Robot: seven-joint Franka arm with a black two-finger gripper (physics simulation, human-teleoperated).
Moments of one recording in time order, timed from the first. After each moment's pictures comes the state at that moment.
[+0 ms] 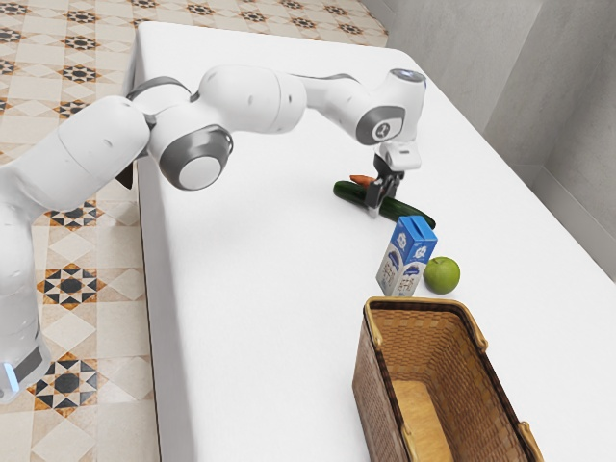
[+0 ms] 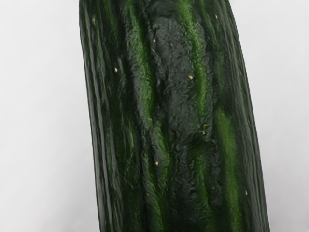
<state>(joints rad) 0.13 0.80 0.18 -1.00 -0.20 1.94 1.14</state>
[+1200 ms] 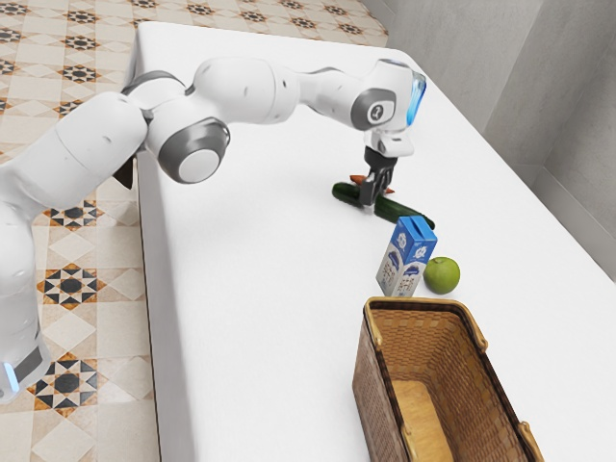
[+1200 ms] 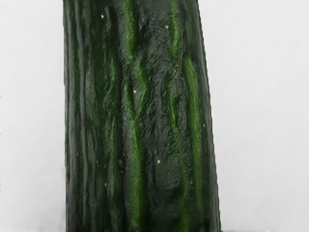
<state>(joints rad) 0.17 0.78 0.19 -1.00 -0.35 1.80 1.14</state>
